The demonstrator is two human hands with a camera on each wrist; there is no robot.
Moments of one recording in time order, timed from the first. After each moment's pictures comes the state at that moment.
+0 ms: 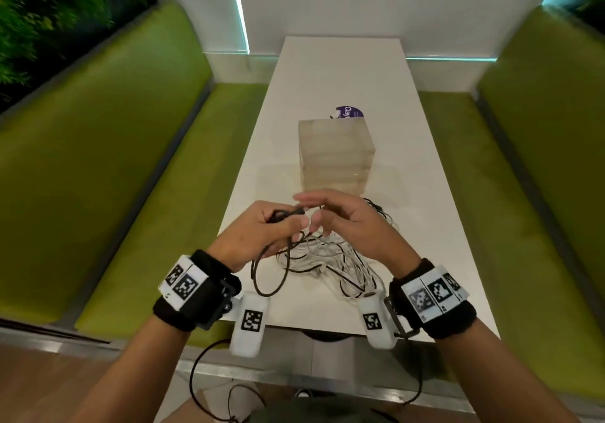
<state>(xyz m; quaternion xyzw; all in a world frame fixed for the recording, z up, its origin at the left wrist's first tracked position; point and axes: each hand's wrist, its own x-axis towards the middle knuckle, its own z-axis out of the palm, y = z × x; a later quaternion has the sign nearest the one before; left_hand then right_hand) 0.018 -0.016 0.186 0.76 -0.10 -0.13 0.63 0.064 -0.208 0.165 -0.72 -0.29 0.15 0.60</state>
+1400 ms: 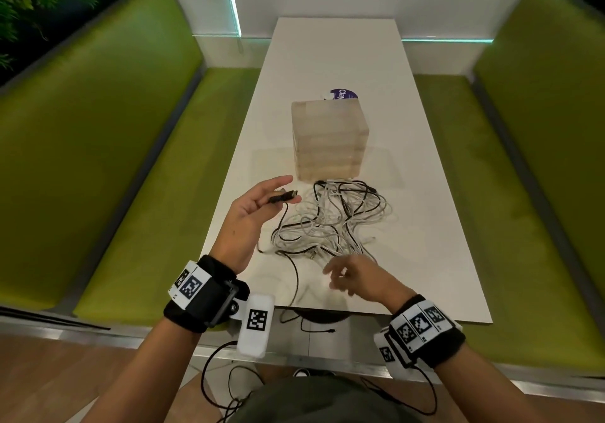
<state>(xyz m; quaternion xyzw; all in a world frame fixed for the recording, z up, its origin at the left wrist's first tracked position) 0.014 -0.022 0.137 0.65 -0.02 -0.01 0.76 0.025 -0.246 0.033 -0.86 -0.17 0.31 0.38</state>
